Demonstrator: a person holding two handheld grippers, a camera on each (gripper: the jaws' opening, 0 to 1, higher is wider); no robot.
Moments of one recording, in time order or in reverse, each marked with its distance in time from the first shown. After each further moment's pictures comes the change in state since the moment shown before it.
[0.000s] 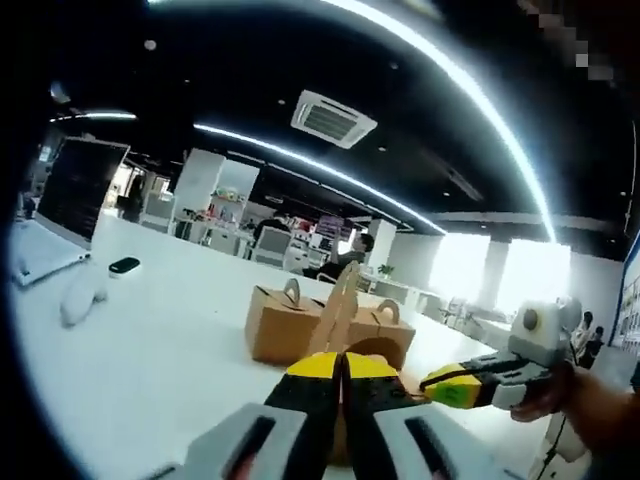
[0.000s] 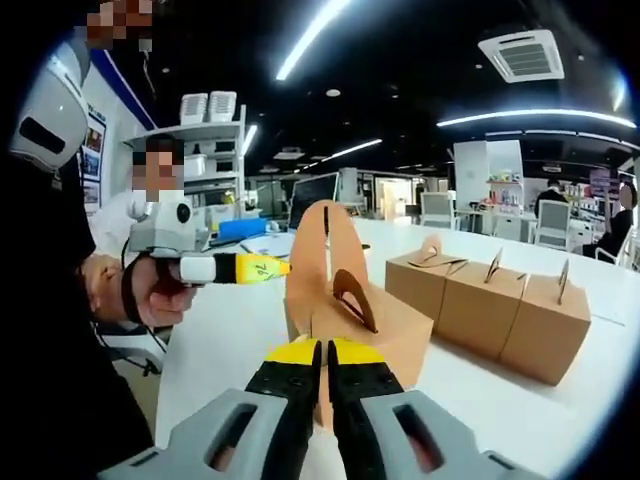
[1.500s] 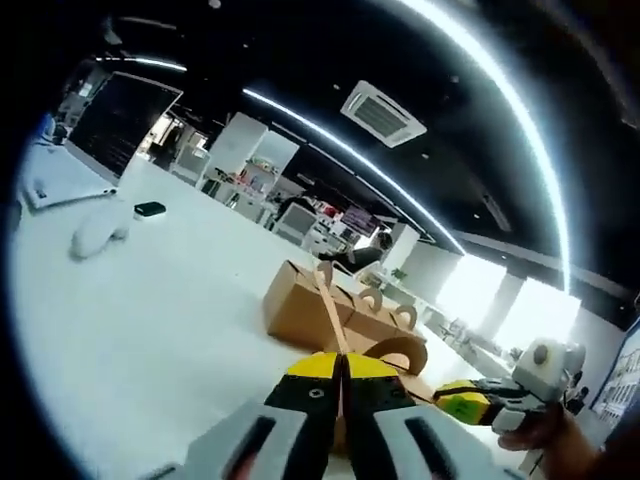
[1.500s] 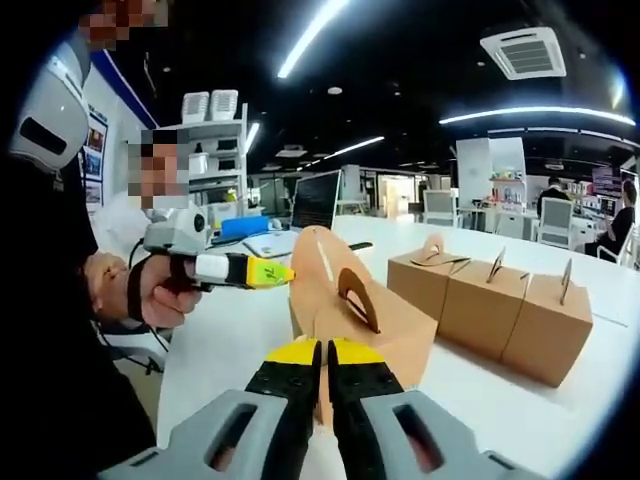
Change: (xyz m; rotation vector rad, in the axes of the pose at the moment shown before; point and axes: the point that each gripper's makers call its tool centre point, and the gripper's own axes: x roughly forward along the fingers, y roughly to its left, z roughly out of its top) left arm 0.001 0.025 -0.011 -0.231 0.036 0.063; right arm 0.000 -0.001 0.000 0.000 0.014 0.015
